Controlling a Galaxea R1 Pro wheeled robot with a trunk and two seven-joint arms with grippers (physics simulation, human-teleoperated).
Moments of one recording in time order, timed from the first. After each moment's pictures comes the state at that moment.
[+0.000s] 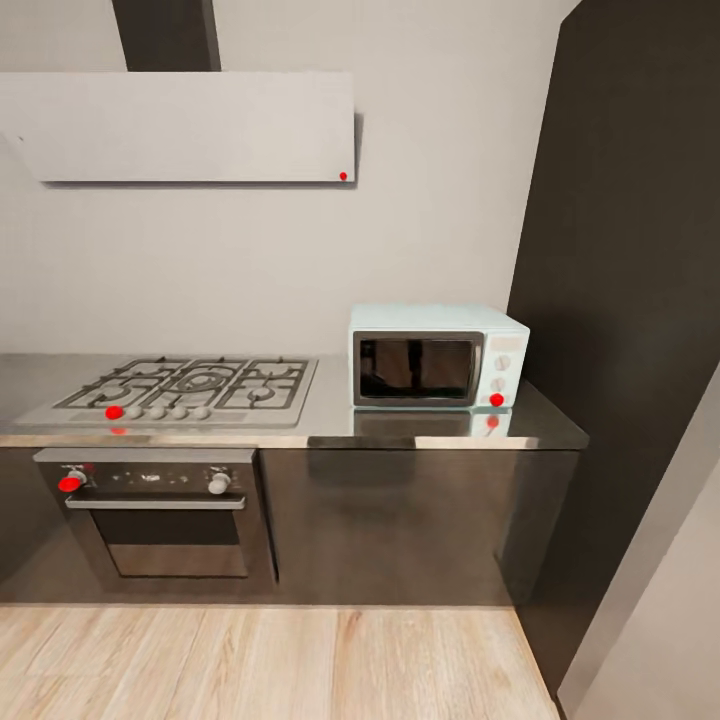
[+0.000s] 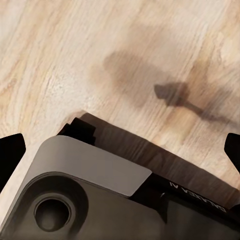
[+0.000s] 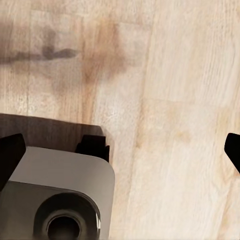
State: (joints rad) left arm -0.26 -0.01 -0.39 0.00 0.88 -0.05 0.06; right arm -0.29 -0.12 -0.17 0.02 0.29 -0.03 0.10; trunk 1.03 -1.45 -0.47
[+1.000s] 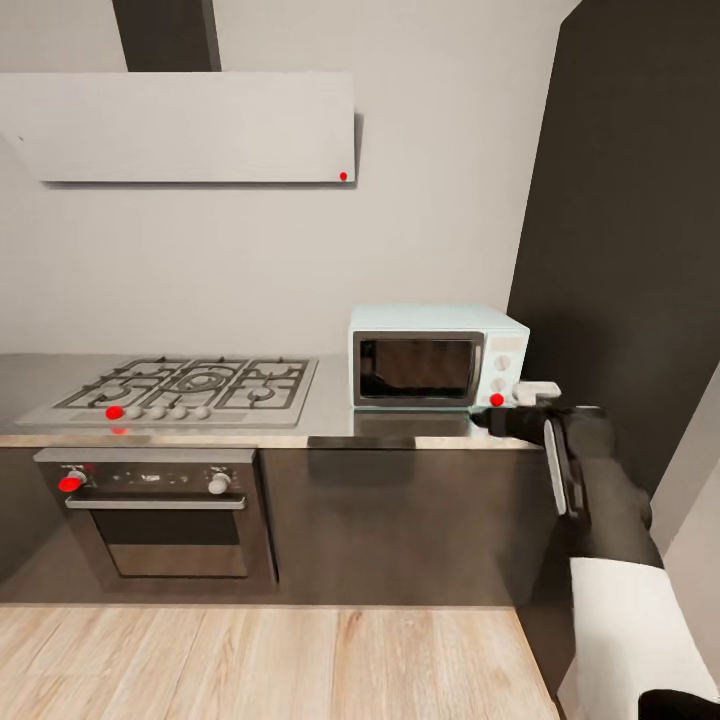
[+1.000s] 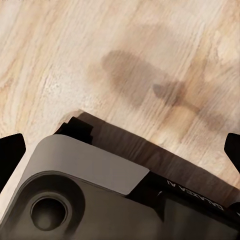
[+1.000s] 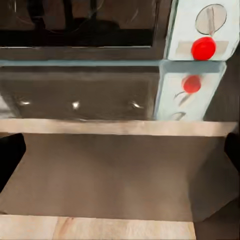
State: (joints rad) left arm -0.26 -0.02 -0.39 0.00 0.88 -0.05 0.06; right arm -0.79 -0.01 -0.16 -1.42 0.27 1.04 0.35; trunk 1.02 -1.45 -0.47
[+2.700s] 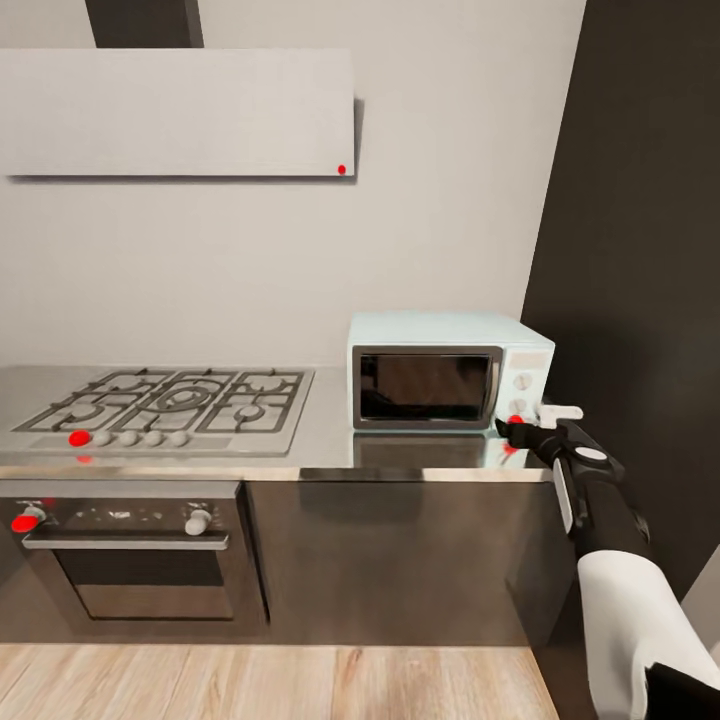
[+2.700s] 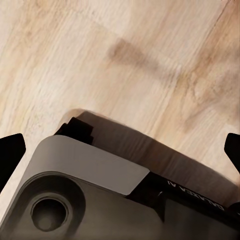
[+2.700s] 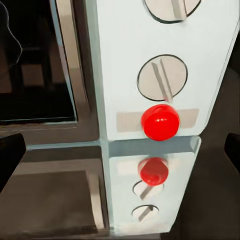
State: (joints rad) left arm -0.26 -0.02 -0.39 0.00 0.88 -0.05 0.06; right arm -0.81 -0.05 -0.38 -0.97 0.27 0.36 0.29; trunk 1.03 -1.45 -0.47
